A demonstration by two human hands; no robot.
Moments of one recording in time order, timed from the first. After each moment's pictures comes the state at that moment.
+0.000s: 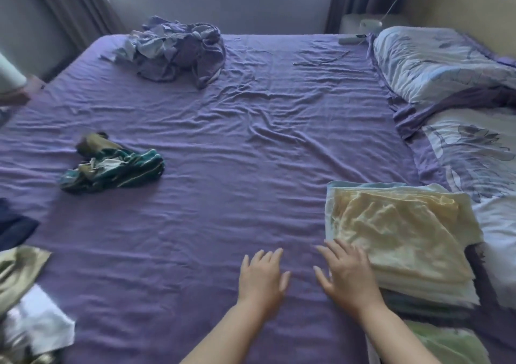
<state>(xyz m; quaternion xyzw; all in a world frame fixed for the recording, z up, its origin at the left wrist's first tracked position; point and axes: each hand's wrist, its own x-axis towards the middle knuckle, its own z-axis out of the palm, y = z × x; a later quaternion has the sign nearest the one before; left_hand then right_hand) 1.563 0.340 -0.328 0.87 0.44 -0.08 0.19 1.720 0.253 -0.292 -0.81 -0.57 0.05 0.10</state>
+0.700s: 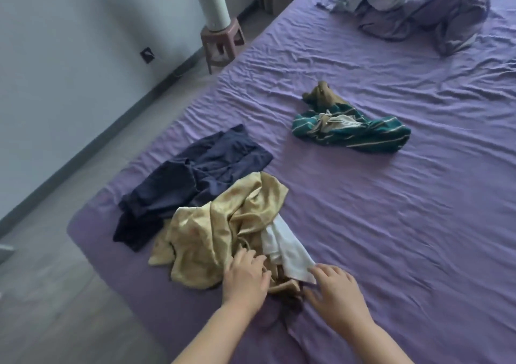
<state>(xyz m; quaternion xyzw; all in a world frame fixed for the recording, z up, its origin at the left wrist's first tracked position) 1.041 0.425 -0.335 0.72 0.68 -0.04 0.13 1.235 0.406 -0.335 -0.63 -0.74 0.22 0.08</state>
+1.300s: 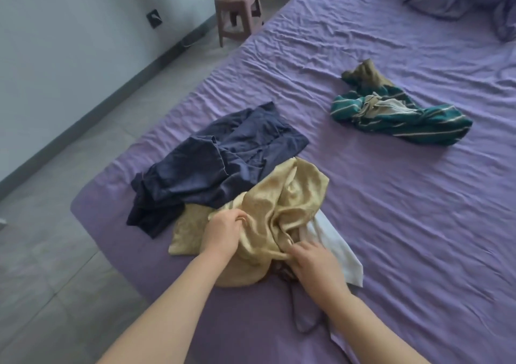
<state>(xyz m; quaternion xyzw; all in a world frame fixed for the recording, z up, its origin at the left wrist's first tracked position) 0.910 0.506 -0.339 0.60 0.75 0.10 0.25 1.112 0.459 -0.362 -0.54 -0.80 0.22 0.11</state>
